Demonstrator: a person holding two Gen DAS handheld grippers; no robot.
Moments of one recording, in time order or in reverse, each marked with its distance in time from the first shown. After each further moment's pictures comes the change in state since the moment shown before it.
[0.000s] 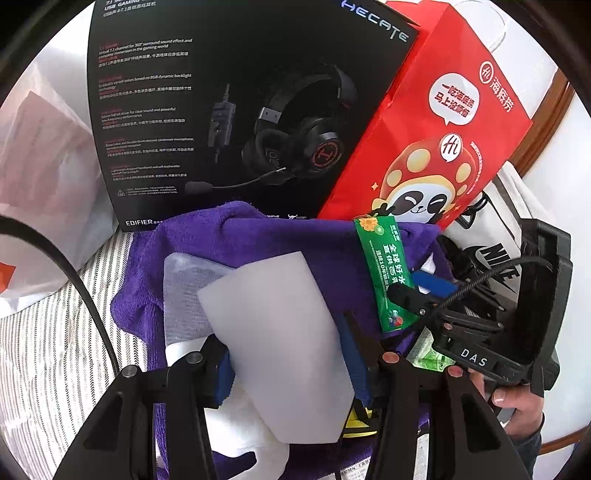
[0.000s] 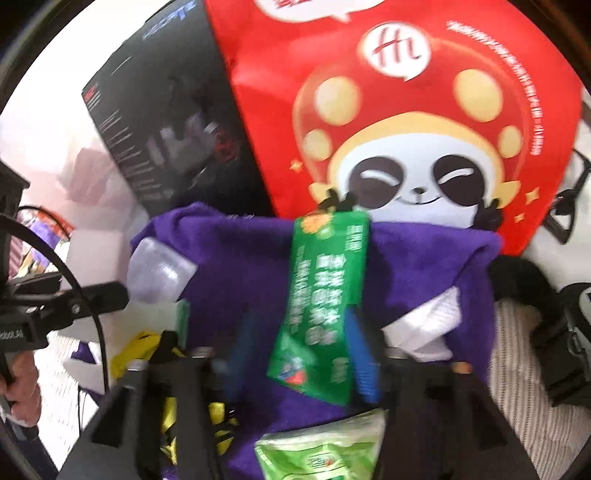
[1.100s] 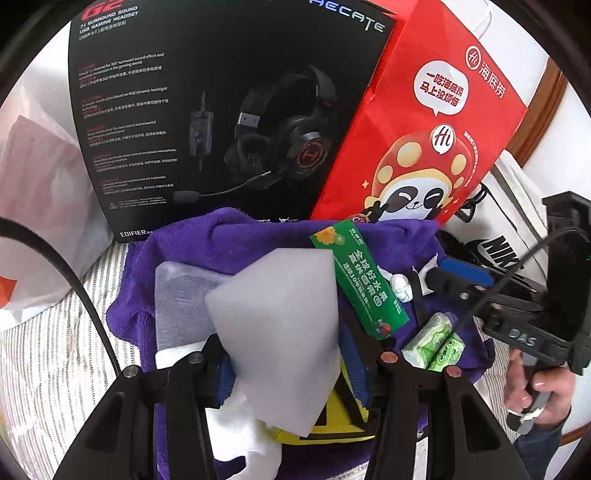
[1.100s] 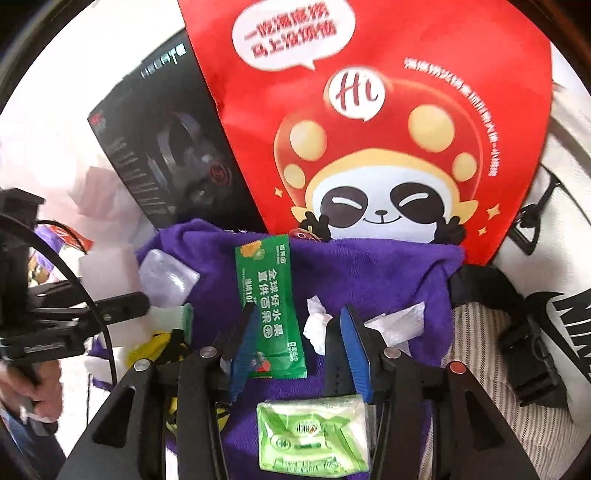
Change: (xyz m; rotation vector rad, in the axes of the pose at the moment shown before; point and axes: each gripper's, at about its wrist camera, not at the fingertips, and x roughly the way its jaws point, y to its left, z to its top) left arm 0.005 -0.018 0.002 0.029 -0.005 0.034; right arm -0.034 -0.022 0.013 0.007 0.011 0.034
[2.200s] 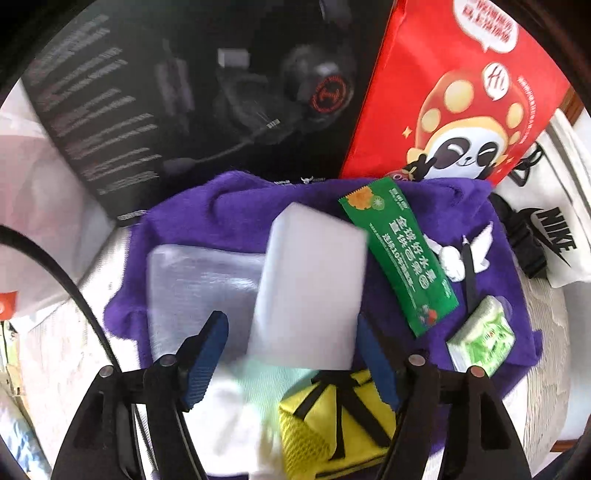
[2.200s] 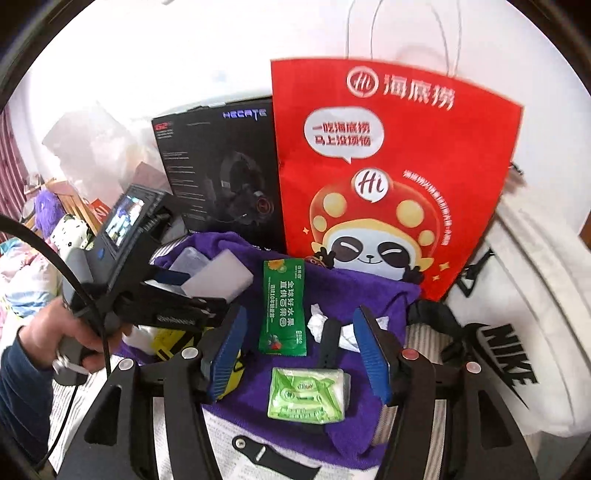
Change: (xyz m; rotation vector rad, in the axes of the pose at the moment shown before) left arm 0.037 -0.021 0.006 0.048 0.185 0.183; right arm -0.094 0.043 -0.009 -0.173 -0.096 -0.080
